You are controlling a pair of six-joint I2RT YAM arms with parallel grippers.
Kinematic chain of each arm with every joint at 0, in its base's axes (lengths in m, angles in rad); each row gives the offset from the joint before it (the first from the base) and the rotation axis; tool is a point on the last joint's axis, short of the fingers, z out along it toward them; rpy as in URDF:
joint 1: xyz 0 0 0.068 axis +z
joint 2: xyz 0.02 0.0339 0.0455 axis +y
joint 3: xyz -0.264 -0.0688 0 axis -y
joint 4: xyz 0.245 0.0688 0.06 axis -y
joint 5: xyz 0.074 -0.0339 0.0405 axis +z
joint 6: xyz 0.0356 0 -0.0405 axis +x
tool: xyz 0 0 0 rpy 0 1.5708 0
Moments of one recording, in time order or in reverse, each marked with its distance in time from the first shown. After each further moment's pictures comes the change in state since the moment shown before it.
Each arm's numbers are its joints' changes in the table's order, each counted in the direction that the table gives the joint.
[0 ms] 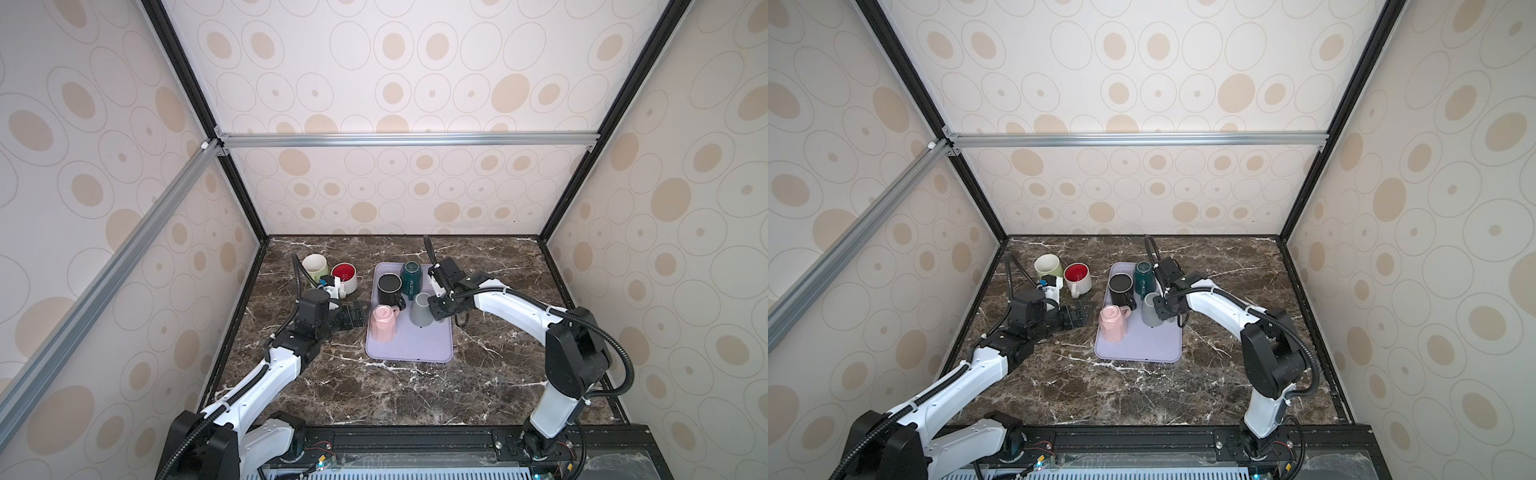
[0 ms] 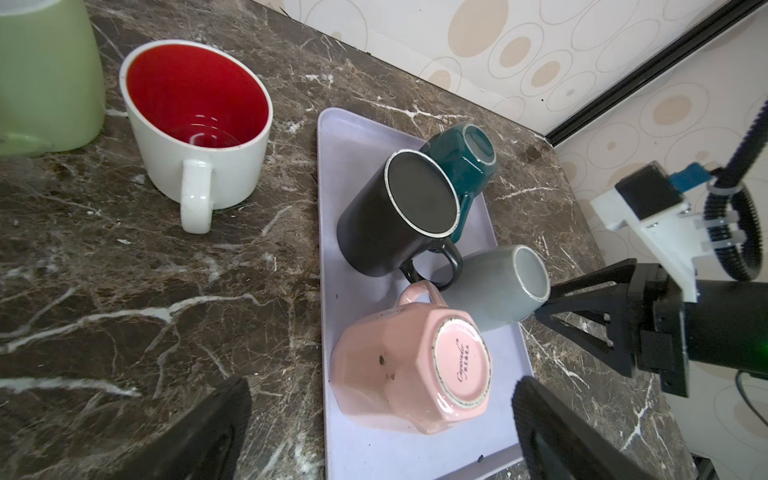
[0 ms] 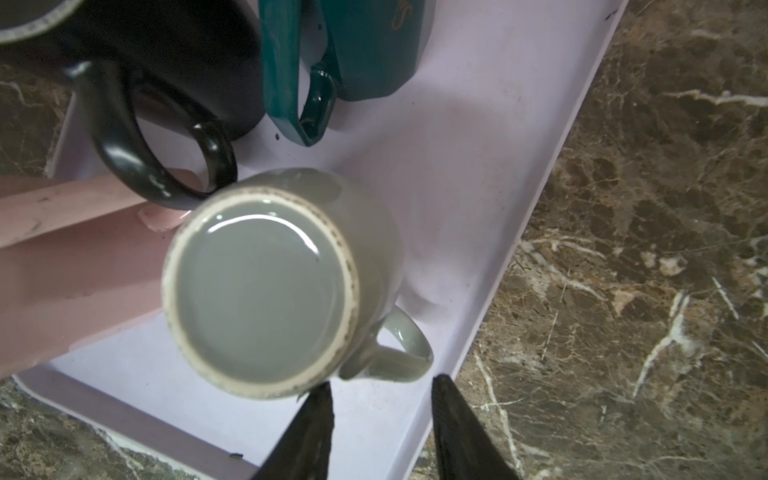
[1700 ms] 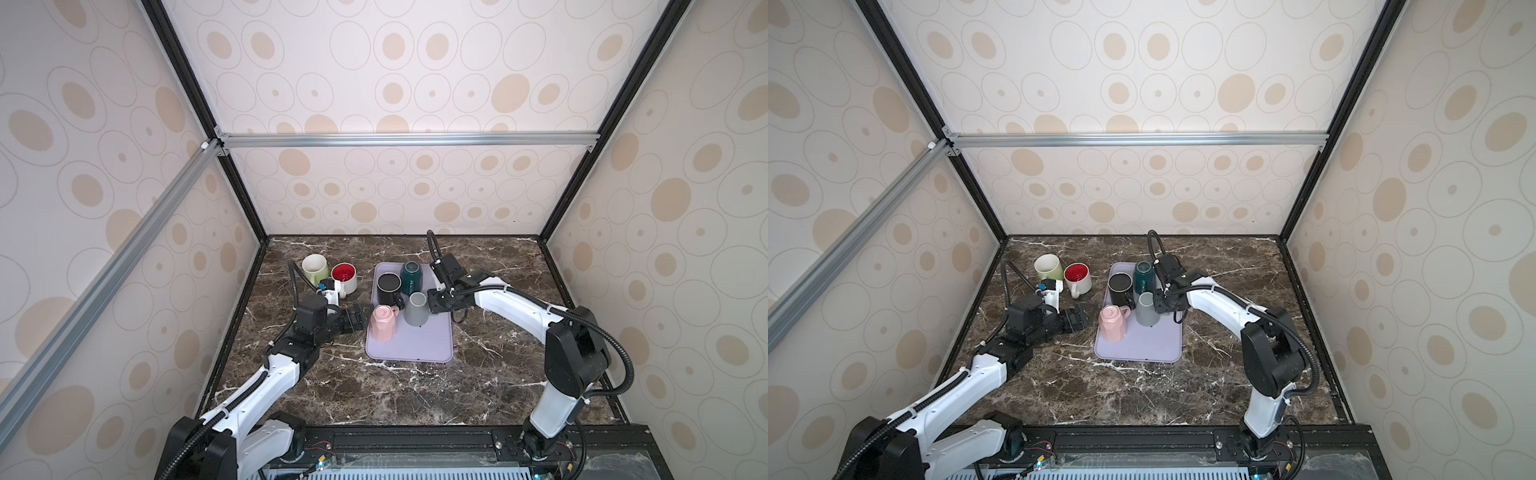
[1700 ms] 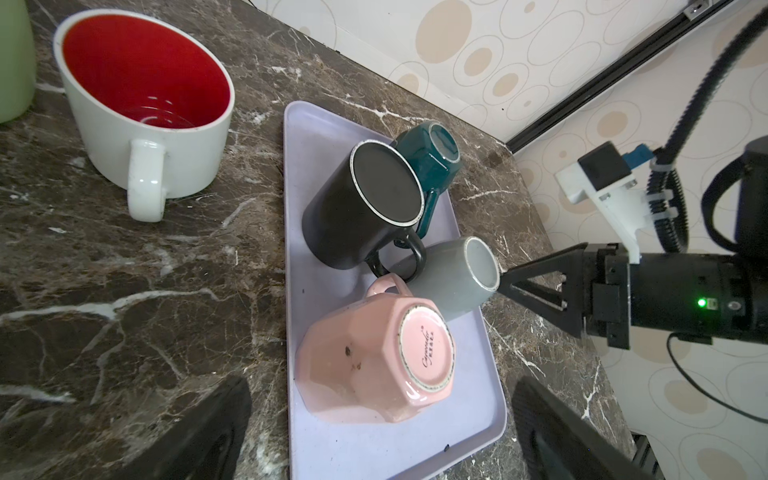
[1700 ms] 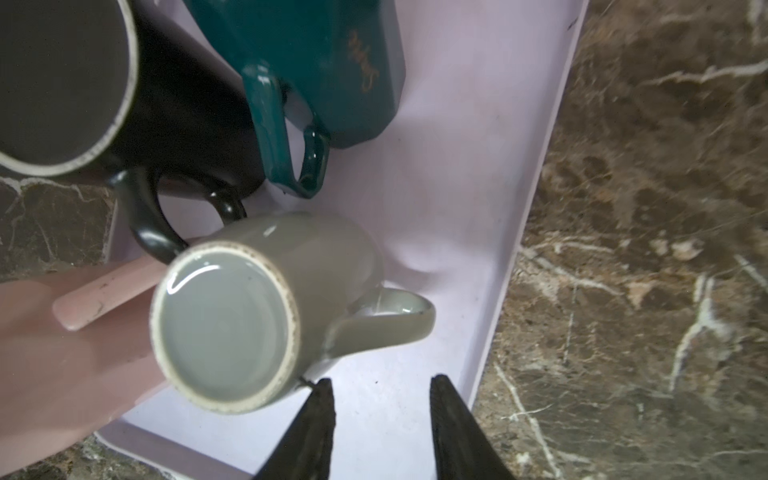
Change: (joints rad) left arm -0.002 -0.037 -0.061 0.085 -0.071 -0.050; right arm -0.017 0.001 0.049 0.027 -0.004 0.169
